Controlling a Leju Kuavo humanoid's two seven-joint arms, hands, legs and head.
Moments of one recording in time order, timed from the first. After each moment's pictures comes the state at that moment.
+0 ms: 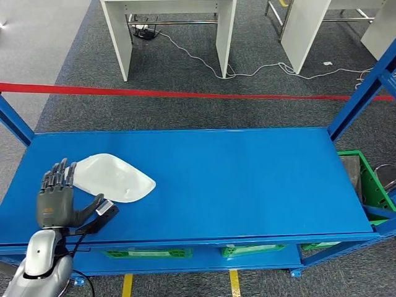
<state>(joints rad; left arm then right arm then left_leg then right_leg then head) -0.02 0.12 -0.08 -1.26 -1.47 0.58 0.06 -0.05 0.23 -0.58 -0.19 0.98 -0.07 0.06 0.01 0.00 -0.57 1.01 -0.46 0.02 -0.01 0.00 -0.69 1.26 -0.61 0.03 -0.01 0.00</state>
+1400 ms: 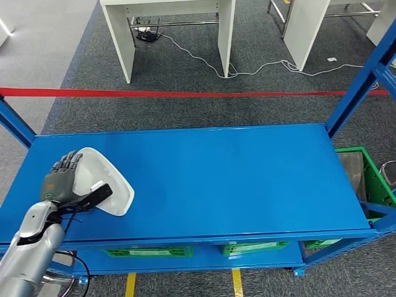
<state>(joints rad) -0.27 0.23 -0.09 -0.97 -1.21 0.28 -0.06 -0.05 0.23 -0.60 -0.19 1.03 -0.05 0.05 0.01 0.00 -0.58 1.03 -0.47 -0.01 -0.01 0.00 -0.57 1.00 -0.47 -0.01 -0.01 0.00</state>
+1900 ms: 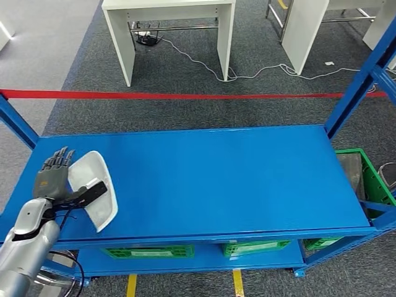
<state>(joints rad) -0.32 0.25 -0.10 -0.88 -1.26 0.33 -0.06 -0.05 0.23 -0.60 -0.19 1.04 -0.05 0.05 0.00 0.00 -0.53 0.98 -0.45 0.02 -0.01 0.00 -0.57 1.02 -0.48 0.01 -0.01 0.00</state>
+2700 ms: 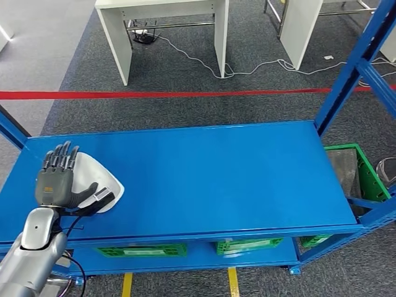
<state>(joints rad) -0.24 0.23 -0.13 -0.99 -1.47 0.68 -0.01 -0.05 0.23 -0.60 -0.19 1.07 -0.05 0.05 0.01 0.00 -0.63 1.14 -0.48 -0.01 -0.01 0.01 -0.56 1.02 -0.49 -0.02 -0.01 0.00</state>
